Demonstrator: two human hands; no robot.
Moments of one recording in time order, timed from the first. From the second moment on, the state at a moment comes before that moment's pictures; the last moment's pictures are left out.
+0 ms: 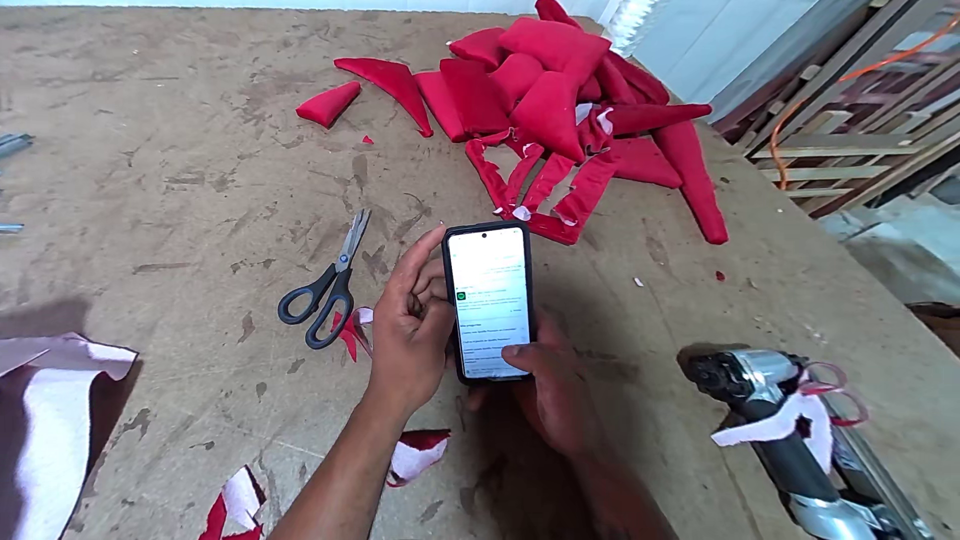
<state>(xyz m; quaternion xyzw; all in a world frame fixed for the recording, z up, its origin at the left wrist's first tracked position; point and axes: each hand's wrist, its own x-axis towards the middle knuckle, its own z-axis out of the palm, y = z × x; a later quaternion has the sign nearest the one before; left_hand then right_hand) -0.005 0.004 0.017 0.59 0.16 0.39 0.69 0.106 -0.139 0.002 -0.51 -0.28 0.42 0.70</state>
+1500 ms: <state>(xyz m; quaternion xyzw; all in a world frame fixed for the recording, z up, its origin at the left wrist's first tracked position) -0.004 0.005 0.015 0.60 0.15 0.39 0.68 0.103 -0.136 0.008 -0.51 -0.29 0.41 0.69</state>
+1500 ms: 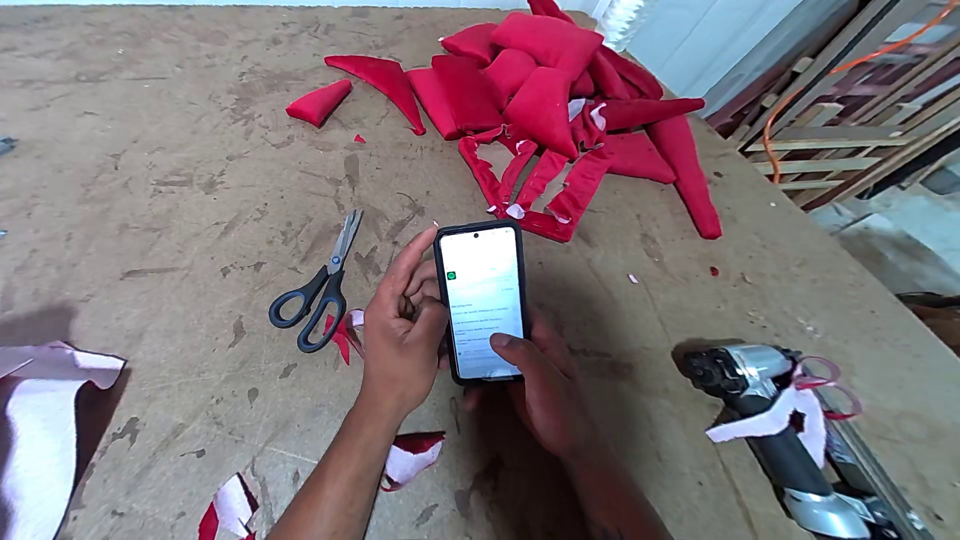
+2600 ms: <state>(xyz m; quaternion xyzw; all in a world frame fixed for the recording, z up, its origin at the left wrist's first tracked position) -0.004 0.005 0.015 0.59 0.16 0.39 0.69 0.103 -0.137 0.007 -0.53 -0.28 0.41 0.68</state>
